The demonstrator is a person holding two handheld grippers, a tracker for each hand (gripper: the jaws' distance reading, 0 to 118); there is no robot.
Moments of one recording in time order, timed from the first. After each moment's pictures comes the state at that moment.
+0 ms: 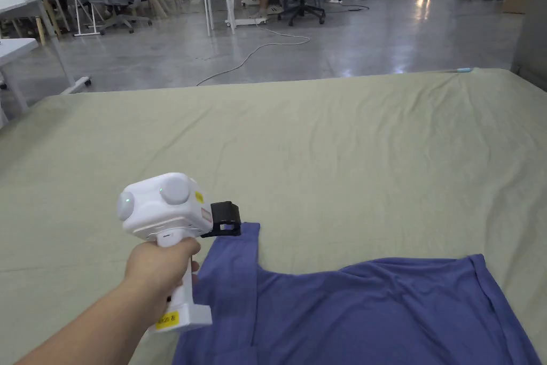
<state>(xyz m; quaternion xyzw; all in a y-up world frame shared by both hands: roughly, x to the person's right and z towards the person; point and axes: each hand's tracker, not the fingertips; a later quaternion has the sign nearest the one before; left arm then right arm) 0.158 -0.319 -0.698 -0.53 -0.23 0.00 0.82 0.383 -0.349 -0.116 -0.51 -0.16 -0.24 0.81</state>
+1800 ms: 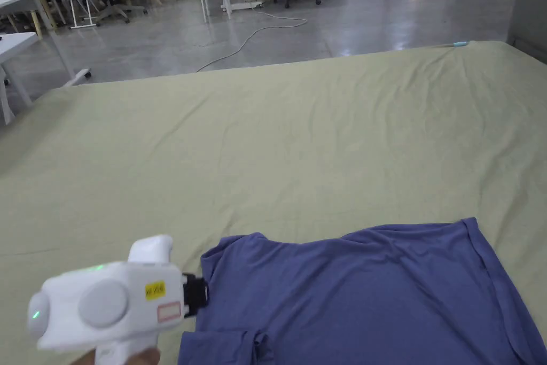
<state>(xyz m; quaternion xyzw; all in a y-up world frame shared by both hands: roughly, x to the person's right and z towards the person) 0.037 -0.283 -0.517 -0.47 -0.31 -0.01 0.82 0.366 -0.348 -0.117 -0.50 -0.15 -0.23 0.82</state>
